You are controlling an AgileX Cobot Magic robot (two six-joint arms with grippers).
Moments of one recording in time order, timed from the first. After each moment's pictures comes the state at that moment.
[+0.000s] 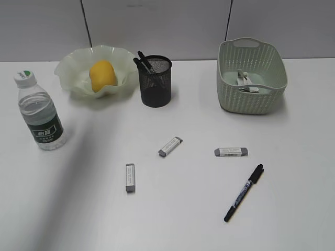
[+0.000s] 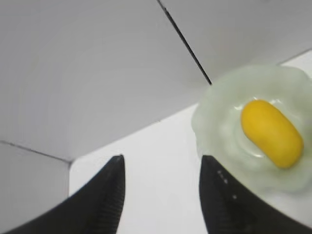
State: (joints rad) left arm -0.34 1.63 -1.61 0.54 0.80 -0.11; right arm 0.19 -0.01 -0.50 -0.01 1.04 0.02
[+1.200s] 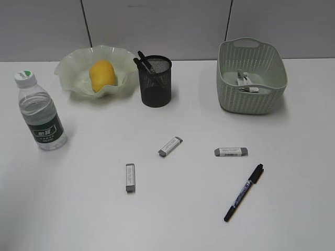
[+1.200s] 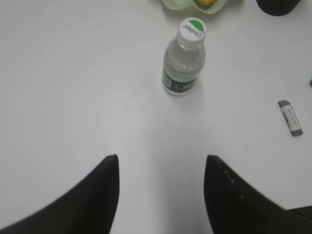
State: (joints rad) left arm 0.10 0.90 -1.04 -0.16 1.18 0.24; right arm 0.19 -0.01 -0.50 -0.01 1.04 0.02
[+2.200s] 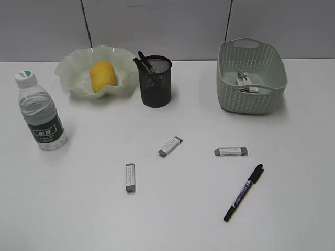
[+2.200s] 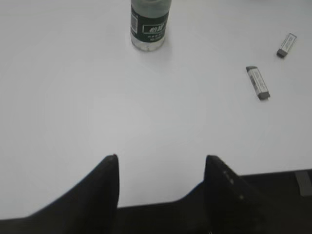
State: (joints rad) left arm 0.10 0.23 -0.56 -0.24 1.16 0.14; right arm 0.19 -0.01 -0.50 -0.01 1.04 0.02
